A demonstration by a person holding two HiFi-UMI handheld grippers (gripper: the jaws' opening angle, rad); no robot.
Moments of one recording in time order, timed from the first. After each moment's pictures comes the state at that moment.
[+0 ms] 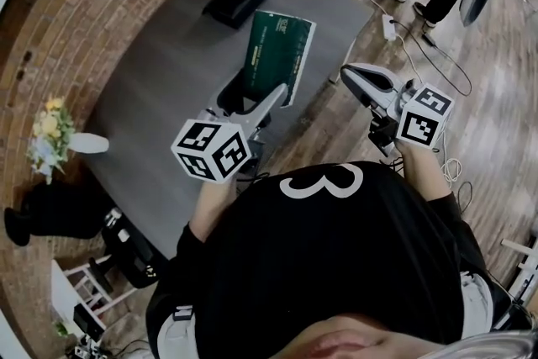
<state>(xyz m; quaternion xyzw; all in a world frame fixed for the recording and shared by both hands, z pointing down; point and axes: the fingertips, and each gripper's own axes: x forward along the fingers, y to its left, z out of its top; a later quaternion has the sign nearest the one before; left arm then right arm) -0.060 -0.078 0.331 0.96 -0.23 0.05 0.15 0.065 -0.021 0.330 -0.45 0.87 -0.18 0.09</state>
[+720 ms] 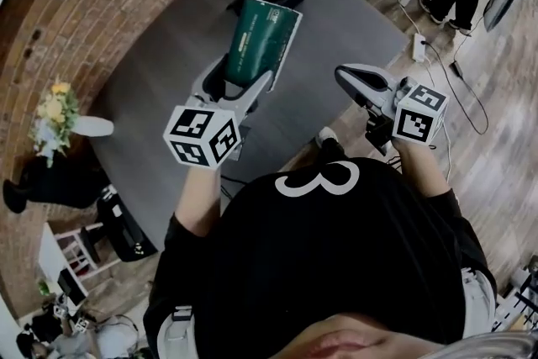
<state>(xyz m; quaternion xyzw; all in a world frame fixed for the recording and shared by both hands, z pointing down) -0.076 -0.225 0.321 0.93 -0.34 0.10 0.09 0.063 -0.164 0.333 -0.35 0.91 -0.24 0.05</state>
